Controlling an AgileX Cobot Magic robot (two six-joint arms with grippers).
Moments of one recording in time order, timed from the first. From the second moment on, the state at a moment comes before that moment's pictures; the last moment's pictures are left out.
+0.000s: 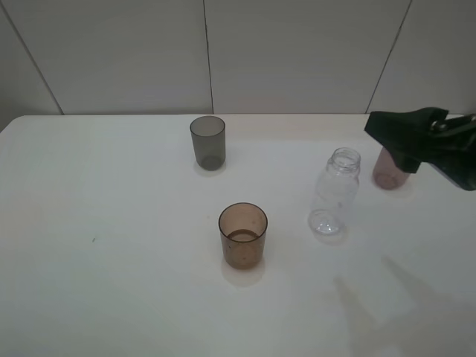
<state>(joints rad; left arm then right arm) -0.09 -0.01 -0.50 0.11 1.05 -0.02 0.46 0.80 -0.28 0.52 -0.14 -0.15</state>
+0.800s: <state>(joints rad) -0.09 -0.01 -0.50 0.11 1.05 -0.02 0.45 0.66 -0.71 -0.16 0.71 0.27</state>
